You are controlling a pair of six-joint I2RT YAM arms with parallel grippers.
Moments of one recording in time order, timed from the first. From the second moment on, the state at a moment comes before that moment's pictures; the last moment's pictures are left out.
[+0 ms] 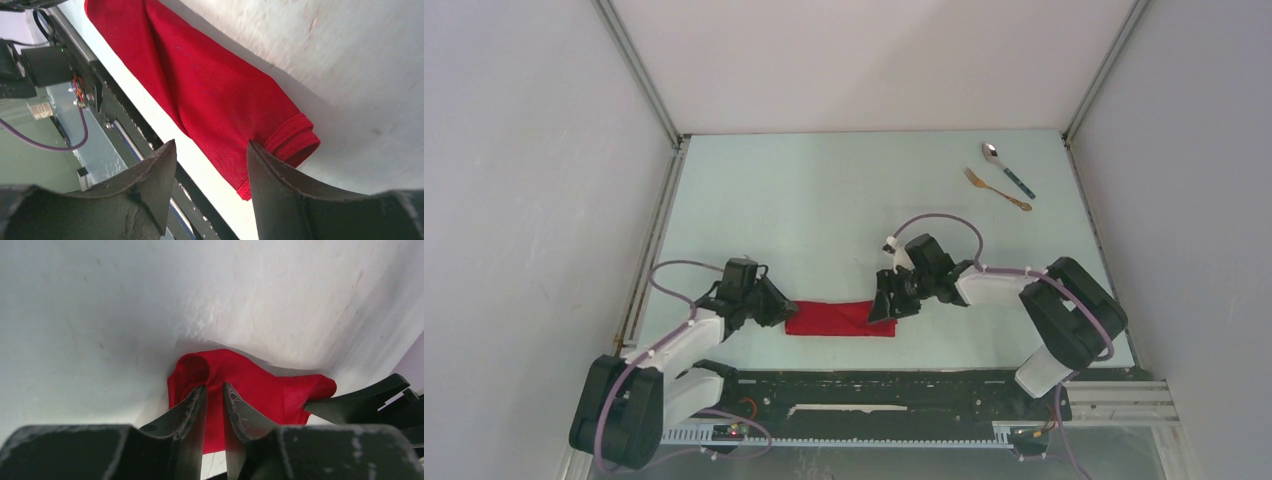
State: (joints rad) left arm -0.26 1.07 0.34 -0.22 0.21 -0.96; right arm 0.67 1.62 0.72 -0.01 -0.60 0.54
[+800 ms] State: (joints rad) left arm -0.35 0.79 0.51 -0.58 0.17 -0.87; right arm 0.63 1.38 0.64 -0.11 -0.53 0.61
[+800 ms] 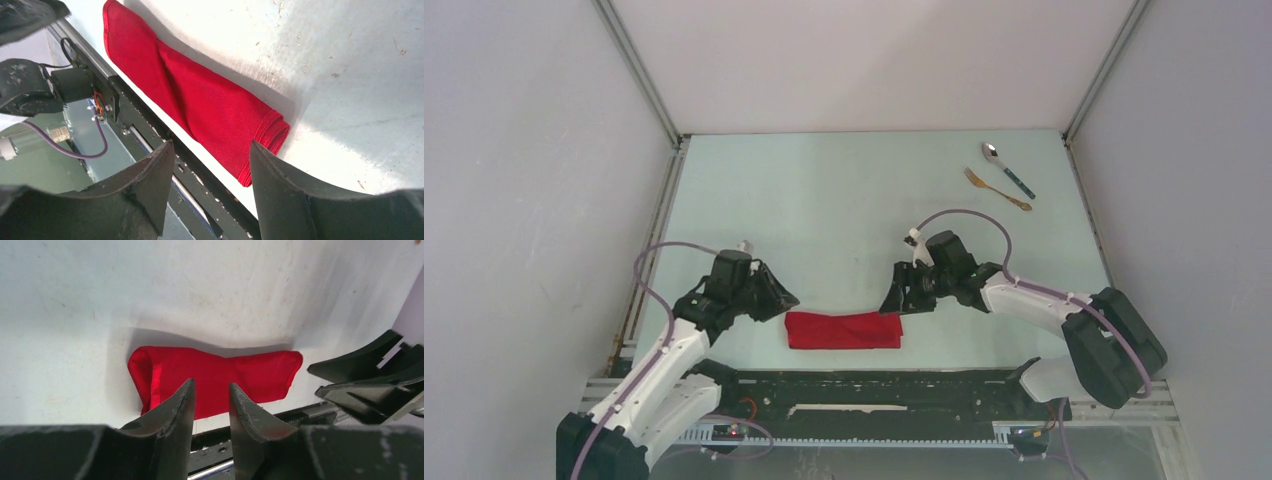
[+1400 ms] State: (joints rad) left arm -0.37 0.92 0.37 -0.51 0.15 -0.88; right arm 0.62 1.53 0.64 -0.01 -0.55 0.64
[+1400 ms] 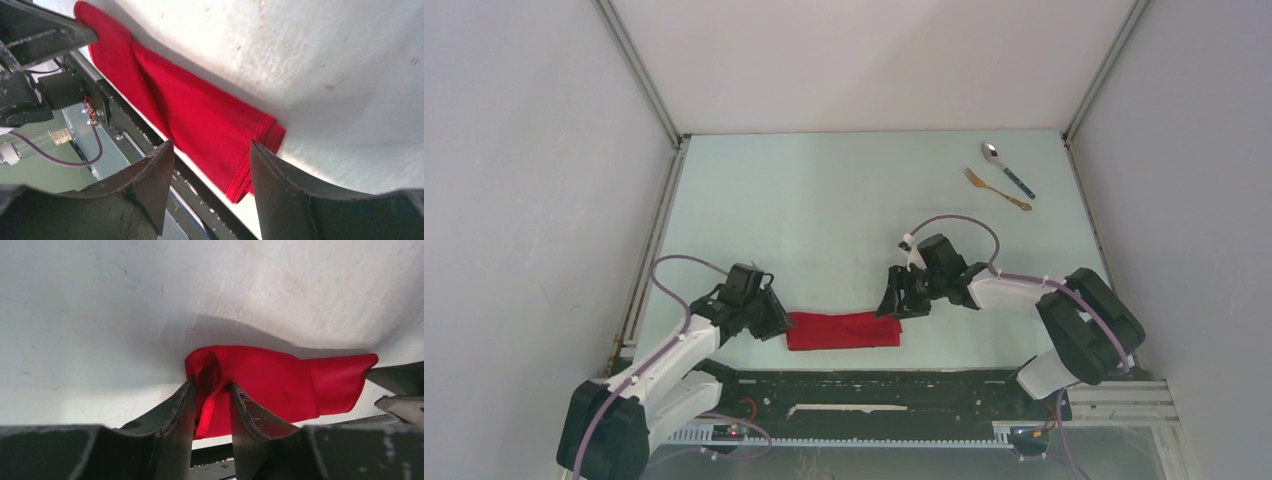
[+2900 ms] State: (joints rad) left arm -0.38 0.98 0.87 -0.61 0.52 -0.32; right arm -0.11 2.49 2.38 -0.77 0.07 -0.30
